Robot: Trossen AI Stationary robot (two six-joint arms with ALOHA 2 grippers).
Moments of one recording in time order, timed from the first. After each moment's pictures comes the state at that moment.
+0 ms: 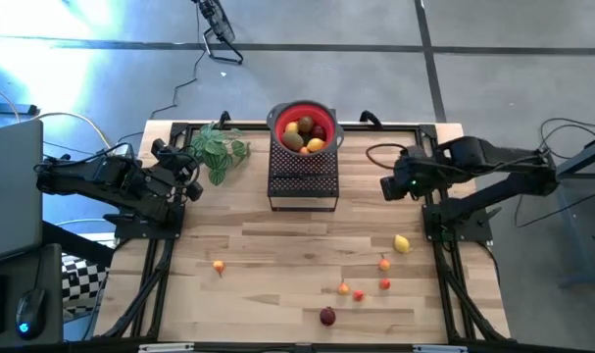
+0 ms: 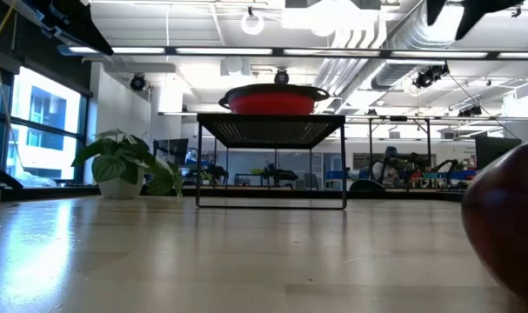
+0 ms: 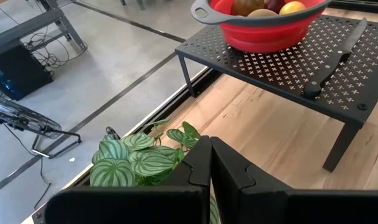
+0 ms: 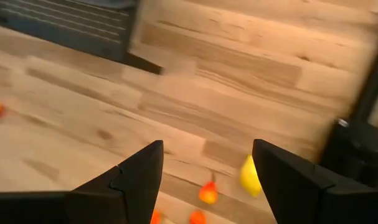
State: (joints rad) left arm -0.18 0.57 0.87 -1.02 -0.89 -0.45; right arm 0.07 1.18 1.44 -1.52 0.17 1.38
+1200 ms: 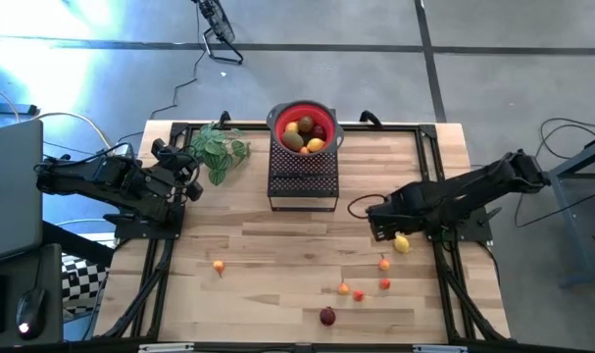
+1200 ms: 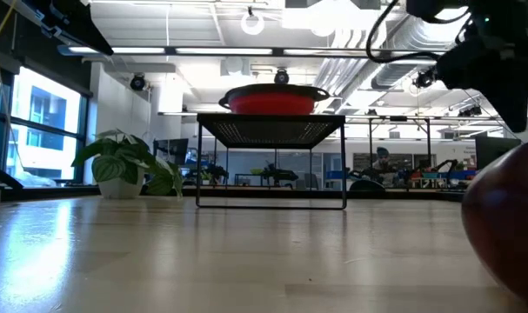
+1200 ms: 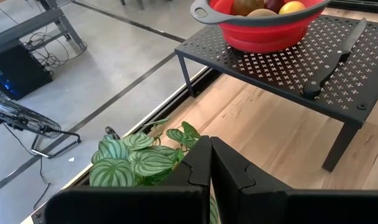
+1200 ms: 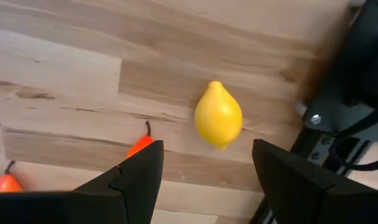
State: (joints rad) left arm -0.18 0.57 0.87 -1.02 -0.89 -0.45; right arm 0.20 1.30 0.93 -1.27 -0.12 1.53
